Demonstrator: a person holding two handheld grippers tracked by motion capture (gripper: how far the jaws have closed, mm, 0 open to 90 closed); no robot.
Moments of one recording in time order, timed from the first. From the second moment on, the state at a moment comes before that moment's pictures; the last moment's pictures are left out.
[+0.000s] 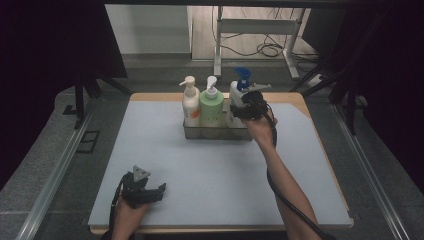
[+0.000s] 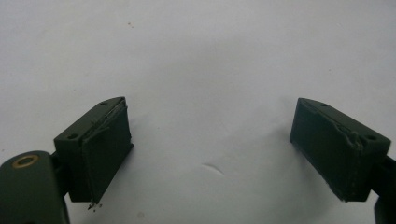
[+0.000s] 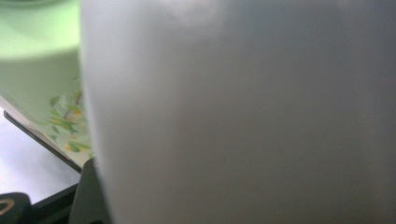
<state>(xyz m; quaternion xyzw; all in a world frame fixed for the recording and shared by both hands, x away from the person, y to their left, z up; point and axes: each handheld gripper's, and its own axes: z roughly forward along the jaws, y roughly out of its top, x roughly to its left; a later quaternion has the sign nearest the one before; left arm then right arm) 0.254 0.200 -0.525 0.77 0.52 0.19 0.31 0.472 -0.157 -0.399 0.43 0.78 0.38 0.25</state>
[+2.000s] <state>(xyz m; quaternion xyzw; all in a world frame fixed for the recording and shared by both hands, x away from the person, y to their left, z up) 0.254 0.200 -0.525 0.77 0.52 0.19 0.31 0.452 -0.180 -0.411 0.39 0.80 0.40 0.20</state>
